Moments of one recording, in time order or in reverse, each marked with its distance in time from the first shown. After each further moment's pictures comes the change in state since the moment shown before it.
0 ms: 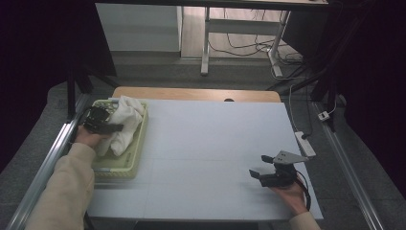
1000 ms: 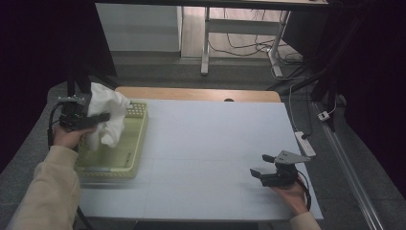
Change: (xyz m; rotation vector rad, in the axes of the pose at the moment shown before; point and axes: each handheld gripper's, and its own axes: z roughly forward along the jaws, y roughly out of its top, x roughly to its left) left arm 0.007 -0.009 -0.067 -0.273 -0.096 -0.094; right arm 0.000 0.001 -0.003 -0.017 -0.007 0.002
